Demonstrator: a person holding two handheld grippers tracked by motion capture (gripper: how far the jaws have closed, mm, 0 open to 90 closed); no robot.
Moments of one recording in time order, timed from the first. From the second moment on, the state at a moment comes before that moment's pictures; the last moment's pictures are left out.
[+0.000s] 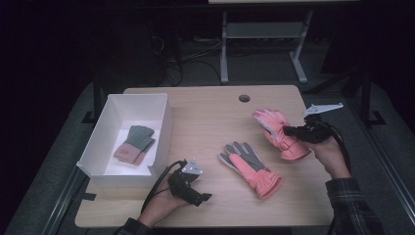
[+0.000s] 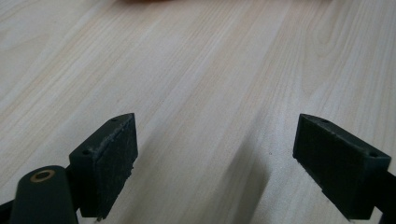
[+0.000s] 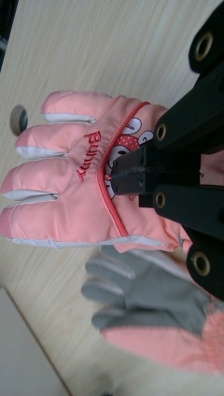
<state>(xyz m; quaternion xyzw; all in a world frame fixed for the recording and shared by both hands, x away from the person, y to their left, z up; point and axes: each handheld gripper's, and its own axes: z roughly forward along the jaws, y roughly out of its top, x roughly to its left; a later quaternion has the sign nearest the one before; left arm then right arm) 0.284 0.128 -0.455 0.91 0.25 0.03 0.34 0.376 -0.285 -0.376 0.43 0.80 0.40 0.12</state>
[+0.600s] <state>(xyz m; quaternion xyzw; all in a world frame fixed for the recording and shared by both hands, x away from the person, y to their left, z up) 0.283 0.127 -0.455 0.90 0.25 0.03 0.35 0.315 -0.239 -0.356 0.39 0.82 0.41 0.09</state>
